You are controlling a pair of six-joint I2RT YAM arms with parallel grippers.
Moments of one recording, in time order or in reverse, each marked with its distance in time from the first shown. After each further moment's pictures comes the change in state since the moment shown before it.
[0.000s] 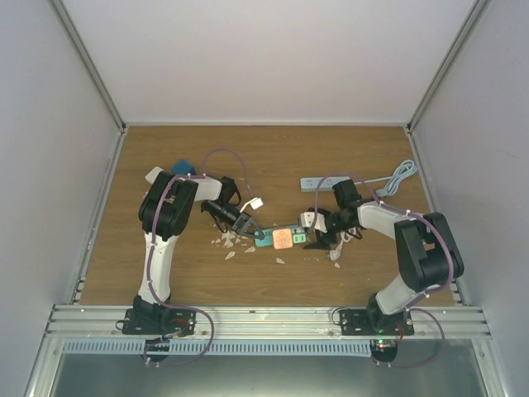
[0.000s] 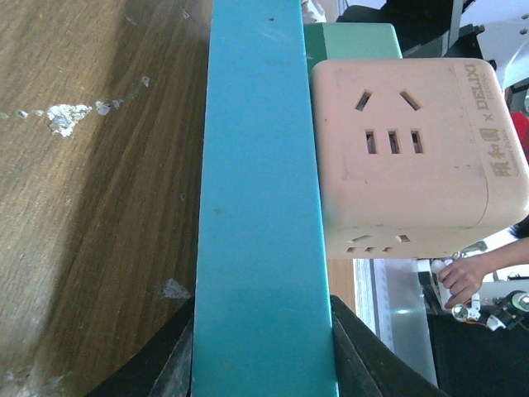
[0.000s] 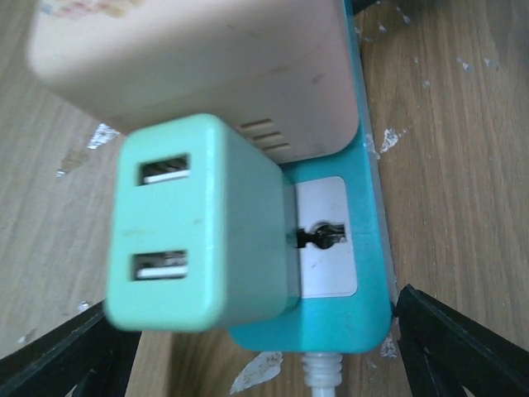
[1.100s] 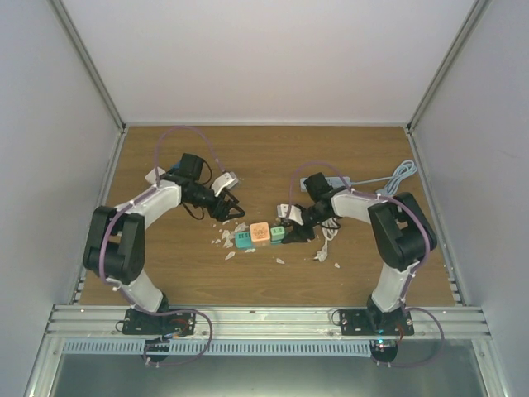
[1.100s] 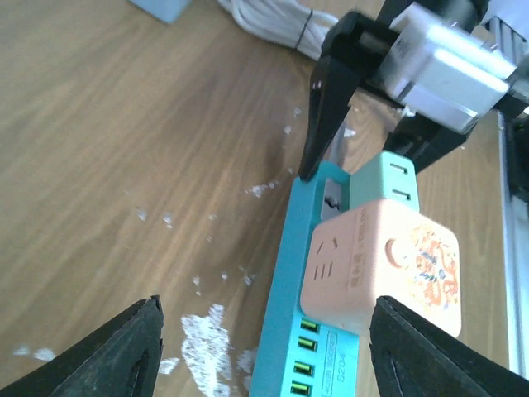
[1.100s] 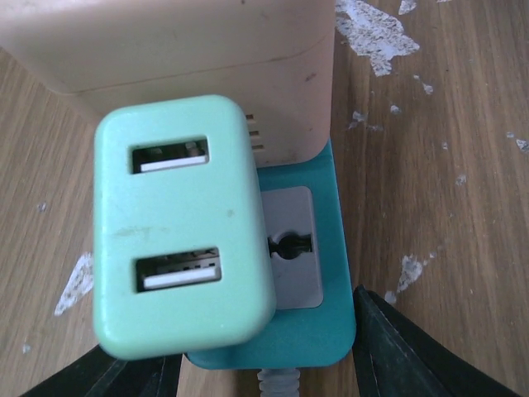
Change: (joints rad) left arm 0.152 -0.540 -0.257 0.358 -0.320 -0.158; right arm 0.166 0.226 0.209 -0.007 -0.024 0.258
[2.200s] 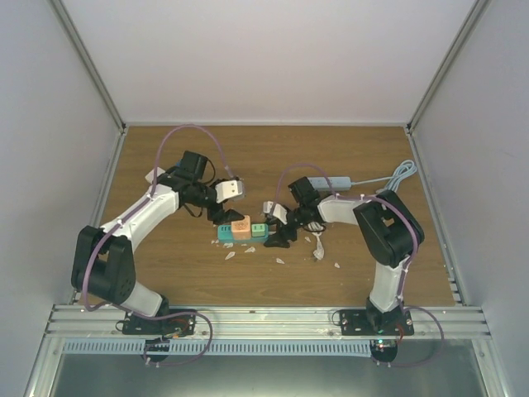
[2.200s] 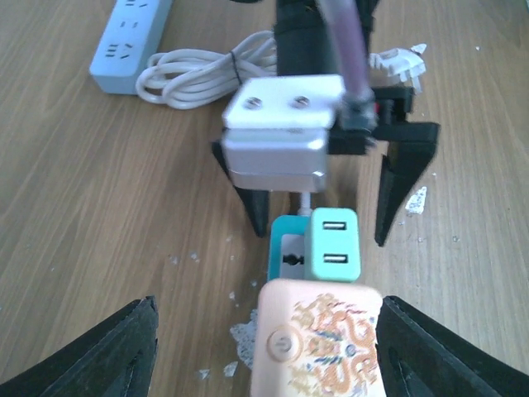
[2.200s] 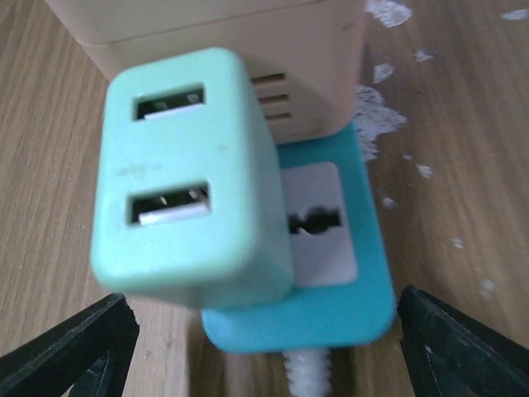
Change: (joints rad) left arm -0.061 -0.166 0.019 -0.079 -0.129 0.390; right arm 0.130 0.093 0.026 0.236 -0.003 0.388
